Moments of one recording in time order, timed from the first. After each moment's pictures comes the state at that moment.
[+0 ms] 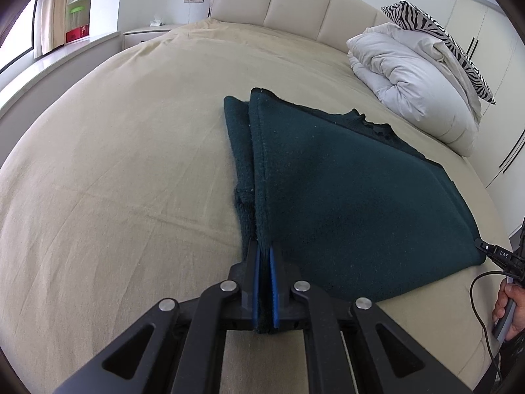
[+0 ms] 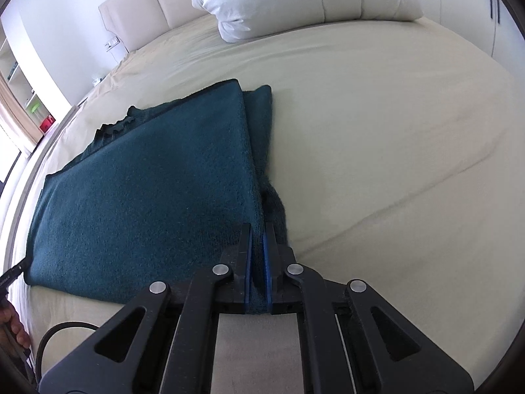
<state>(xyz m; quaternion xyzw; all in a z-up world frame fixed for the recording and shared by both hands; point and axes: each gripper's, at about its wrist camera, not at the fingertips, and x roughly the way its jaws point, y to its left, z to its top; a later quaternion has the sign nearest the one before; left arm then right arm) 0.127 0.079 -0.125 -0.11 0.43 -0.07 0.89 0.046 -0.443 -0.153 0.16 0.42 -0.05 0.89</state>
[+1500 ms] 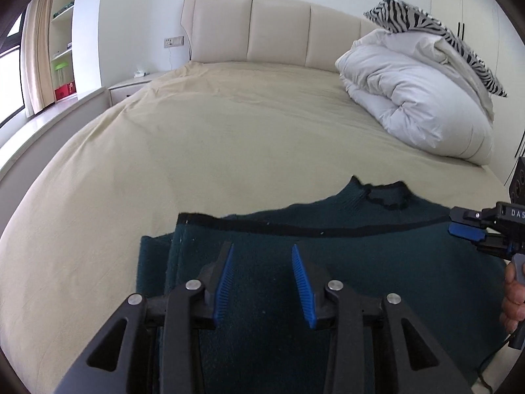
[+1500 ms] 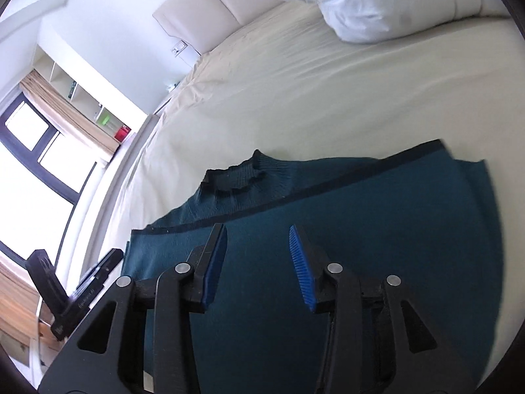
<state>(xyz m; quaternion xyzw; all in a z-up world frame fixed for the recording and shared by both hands) 0.273 0.008 -0.109 -0.04 0.37 -0.04 0.93 0.221 -0.357 -0.124 0.27 0.41 0.14 0.86</state>
